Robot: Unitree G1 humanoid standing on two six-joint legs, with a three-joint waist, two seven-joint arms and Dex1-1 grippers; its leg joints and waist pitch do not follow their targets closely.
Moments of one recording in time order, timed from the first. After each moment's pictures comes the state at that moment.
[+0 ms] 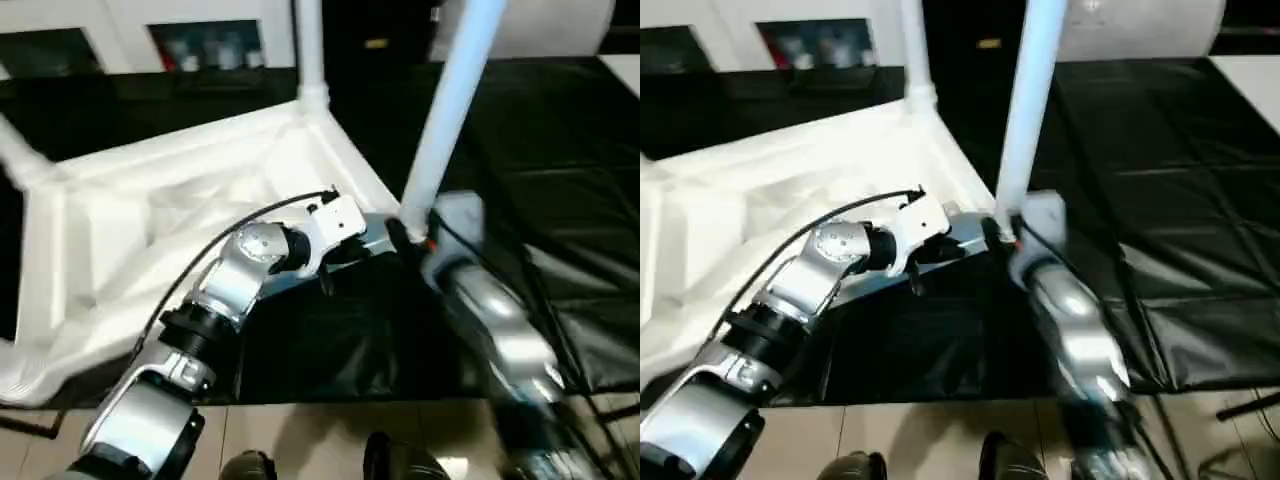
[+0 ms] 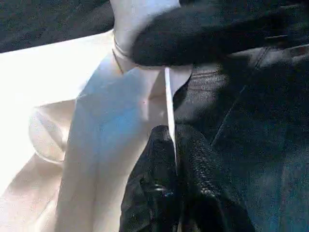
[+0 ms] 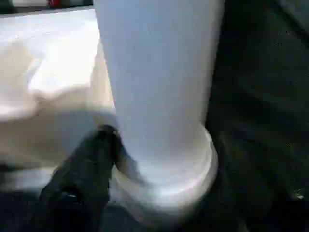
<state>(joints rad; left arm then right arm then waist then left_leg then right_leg) -0.74 0.19 -0.32 0.53 0.14 0.18 -0.86 -0.28 -0.12 -0.03 0.03 0.08 0.39 0.23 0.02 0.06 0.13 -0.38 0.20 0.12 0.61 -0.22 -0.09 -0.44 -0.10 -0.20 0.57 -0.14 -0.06</state>
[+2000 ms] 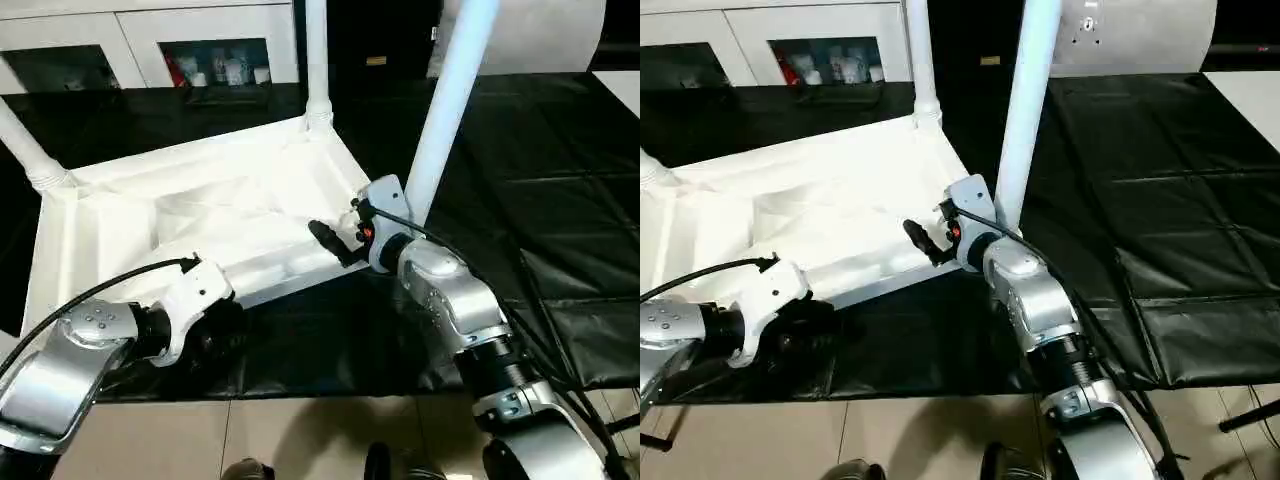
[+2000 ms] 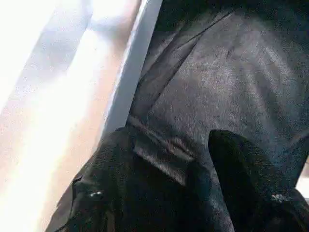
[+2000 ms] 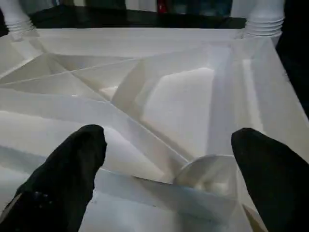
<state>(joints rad) -0.13 0.69 -0.14 -0.29 -0.11 0.72 -0.92 -0.60 -0.08 0.13 0.45 0.12 0.28 0.39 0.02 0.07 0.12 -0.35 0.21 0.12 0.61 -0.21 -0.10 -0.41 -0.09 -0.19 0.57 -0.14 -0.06</state>
